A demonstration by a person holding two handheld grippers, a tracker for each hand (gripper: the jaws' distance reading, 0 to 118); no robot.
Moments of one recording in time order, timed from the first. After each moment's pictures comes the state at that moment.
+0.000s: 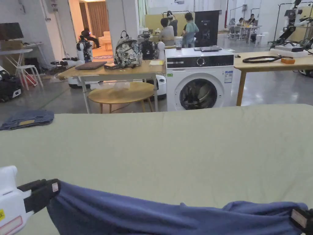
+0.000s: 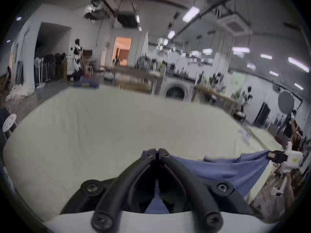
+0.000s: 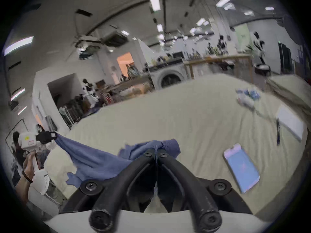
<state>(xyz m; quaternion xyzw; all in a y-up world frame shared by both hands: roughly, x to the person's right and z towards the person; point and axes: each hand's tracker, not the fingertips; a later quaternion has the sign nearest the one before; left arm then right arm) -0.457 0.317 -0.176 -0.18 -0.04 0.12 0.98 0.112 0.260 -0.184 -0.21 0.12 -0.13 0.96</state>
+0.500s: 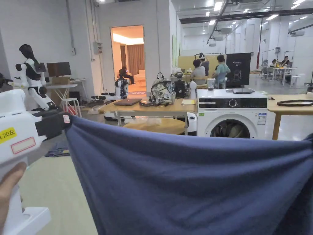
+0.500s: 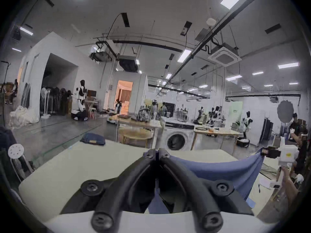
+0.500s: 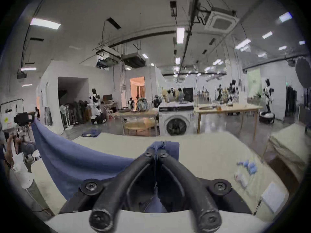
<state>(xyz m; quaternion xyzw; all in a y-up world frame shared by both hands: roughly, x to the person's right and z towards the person) -0.477 0.491 -0.168 -0.02 -0.02 0.09 1.00 0.083 0.441 -0.273 -0.07 0.12 -0.03 0.99</state>
